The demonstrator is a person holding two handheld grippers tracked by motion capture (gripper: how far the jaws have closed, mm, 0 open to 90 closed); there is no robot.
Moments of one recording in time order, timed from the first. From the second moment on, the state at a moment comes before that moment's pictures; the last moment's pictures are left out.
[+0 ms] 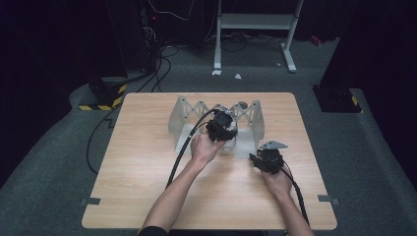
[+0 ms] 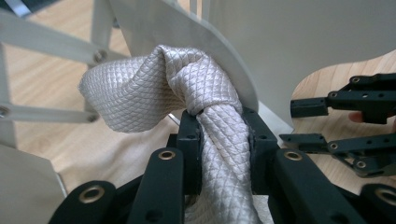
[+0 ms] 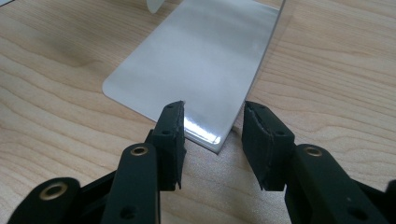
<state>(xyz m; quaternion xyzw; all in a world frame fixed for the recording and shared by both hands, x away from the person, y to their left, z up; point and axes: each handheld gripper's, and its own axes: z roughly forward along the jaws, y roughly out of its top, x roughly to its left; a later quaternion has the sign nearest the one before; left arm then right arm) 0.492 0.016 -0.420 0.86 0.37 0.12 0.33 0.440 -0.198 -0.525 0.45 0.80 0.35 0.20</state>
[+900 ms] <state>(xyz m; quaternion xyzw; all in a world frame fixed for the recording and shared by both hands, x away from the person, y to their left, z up) 0.493 0.013 -0.450 0.87 0.38 0.10 0.30 0.440 -0.197 -0.525 0.44 0.80 0.35 0.20</state>
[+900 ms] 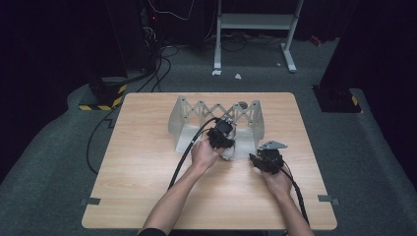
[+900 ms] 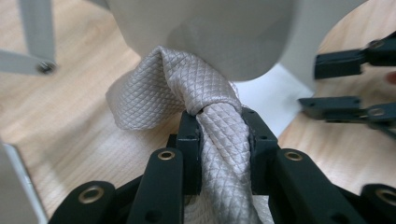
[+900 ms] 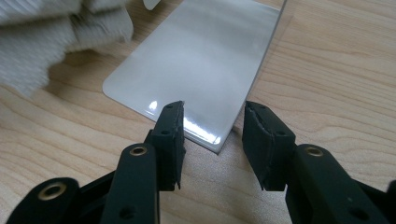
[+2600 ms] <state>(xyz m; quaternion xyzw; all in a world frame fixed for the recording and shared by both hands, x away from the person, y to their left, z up) 0.465 0.037 -0.481 0.87 0.38 0.09 0.30 0.440 -0.196 -0.525 0.44 0.80 0.35 0.20</state>
